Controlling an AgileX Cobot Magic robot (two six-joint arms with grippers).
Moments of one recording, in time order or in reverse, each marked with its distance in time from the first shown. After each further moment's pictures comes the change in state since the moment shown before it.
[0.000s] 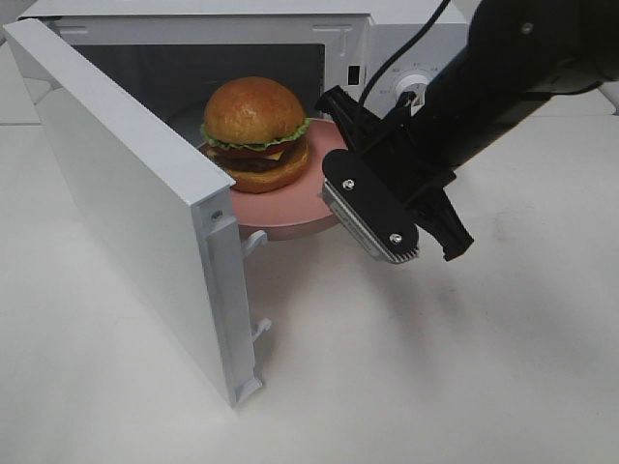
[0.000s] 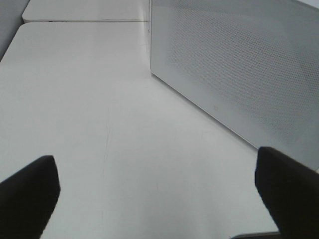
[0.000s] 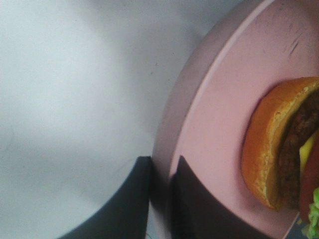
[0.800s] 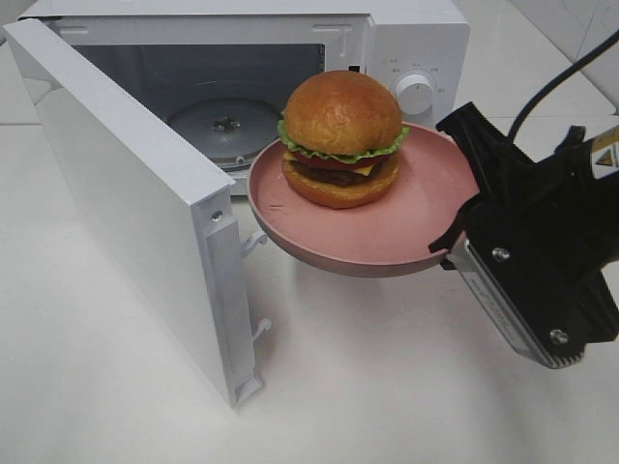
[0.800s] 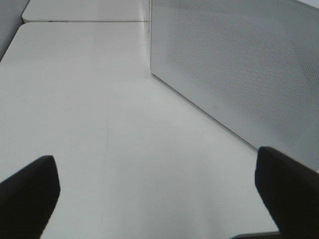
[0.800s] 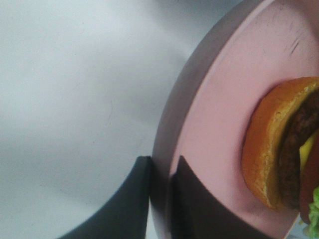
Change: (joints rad) left arm 0.000 0.000 0.000 0.000 0.000 0.000; right arm 0.000 -0.458 0.366 -0.142 -0.007 0.238
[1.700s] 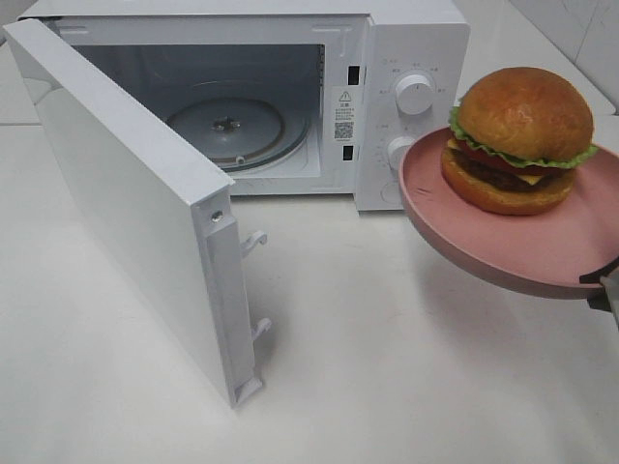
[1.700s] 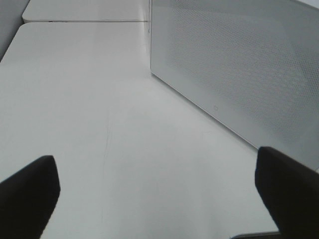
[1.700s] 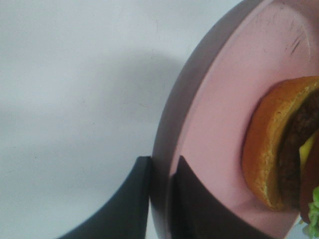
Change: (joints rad) left arm 0.000 -0.001 0.000 0.000 0.000 0.000; right arm 0.000 -0.394 0.189 -0.401 0.209 0.666
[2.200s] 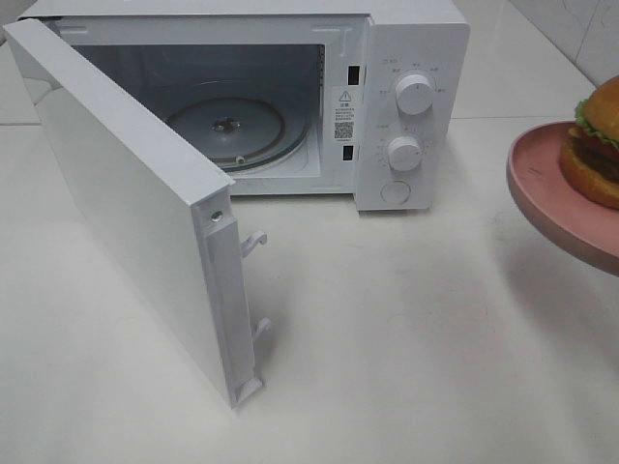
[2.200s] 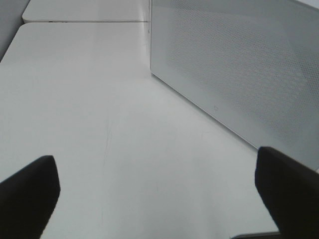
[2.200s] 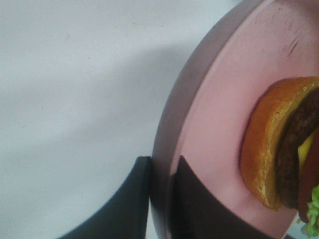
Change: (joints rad) left arm 0.000 0.000 0.000 0.000 0.000 0.000; right arm 0.000 0.000 0.000 -0.266 0.156 0.506
